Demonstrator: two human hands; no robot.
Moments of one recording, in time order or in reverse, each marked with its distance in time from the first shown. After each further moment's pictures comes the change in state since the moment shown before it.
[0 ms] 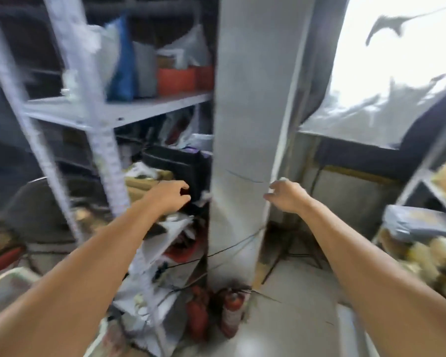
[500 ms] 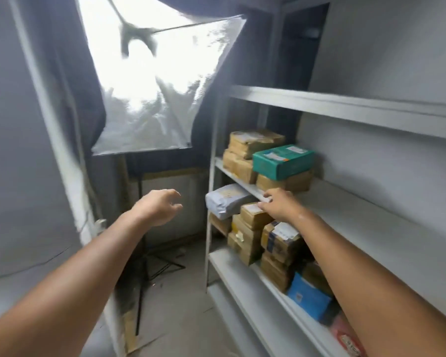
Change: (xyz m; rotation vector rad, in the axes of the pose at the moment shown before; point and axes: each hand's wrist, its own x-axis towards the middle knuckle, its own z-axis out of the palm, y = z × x) left_hand 0.152 0.372 0.086 -0.136 -0.190 0.804; right_hand -0.119 0.246 -0.141 0.023 0.435 0.826
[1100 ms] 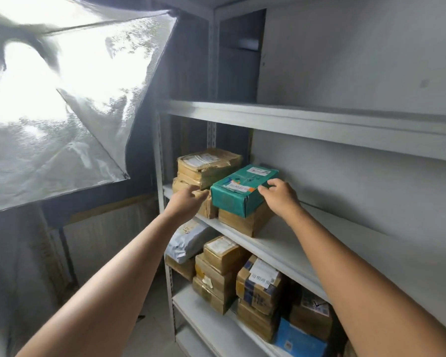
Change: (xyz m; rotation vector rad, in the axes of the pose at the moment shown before) left_hand 0.228 0.149 0.060 -0.547 -0.051 0.230; right_hand 0.159 0.067 -0.050 0.383 0.437 0.265
